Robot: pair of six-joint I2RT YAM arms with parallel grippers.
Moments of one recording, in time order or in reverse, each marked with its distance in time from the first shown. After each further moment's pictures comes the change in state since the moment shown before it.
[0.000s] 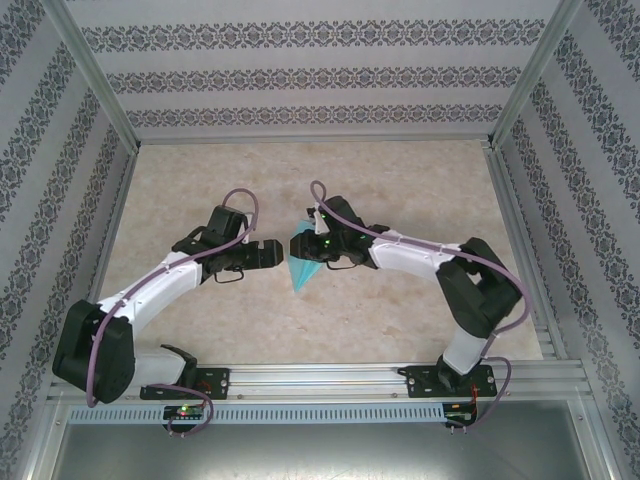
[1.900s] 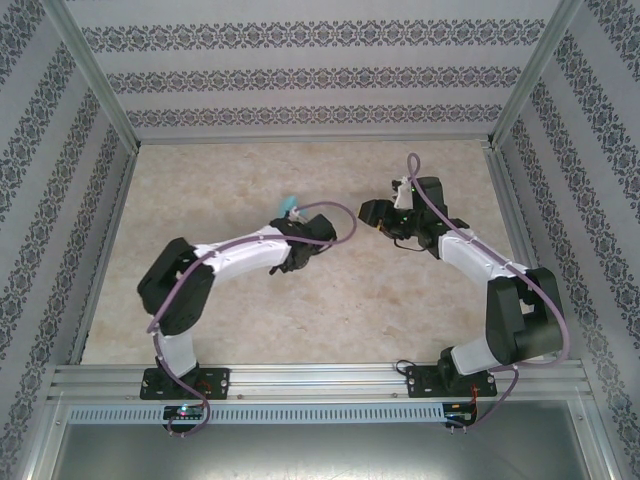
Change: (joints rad) left arm -0.438 0.586 0.519 -0.483 -0.962 0.106; right arm -0.523 -0.286 -0.208 -0.004 -0.210 -0.091
